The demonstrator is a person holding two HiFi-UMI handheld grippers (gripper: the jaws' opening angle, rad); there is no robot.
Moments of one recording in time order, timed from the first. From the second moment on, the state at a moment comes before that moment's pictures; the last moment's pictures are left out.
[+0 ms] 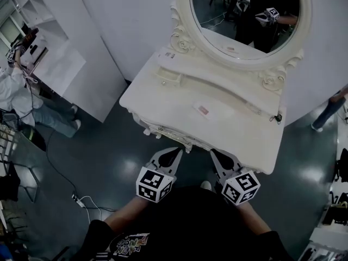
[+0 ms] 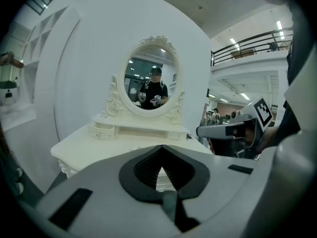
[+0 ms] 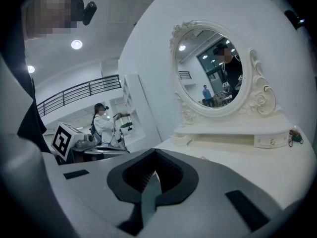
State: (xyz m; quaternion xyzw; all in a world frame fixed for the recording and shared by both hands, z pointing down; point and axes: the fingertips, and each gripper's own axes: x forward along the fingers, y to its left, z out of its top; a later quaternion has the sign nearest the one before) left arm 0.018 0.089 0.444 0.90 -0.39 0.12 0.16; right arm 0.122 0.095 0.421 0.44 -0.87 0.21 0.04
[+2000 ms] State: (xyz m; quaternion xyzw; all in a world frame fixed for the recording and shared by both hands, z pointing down) left arm -0.061 0.032 0.463 0.93 -0.32 0.12 0.16; right arm 0.066 0.040 0.439 0.56 -0.81 0.18 0.06
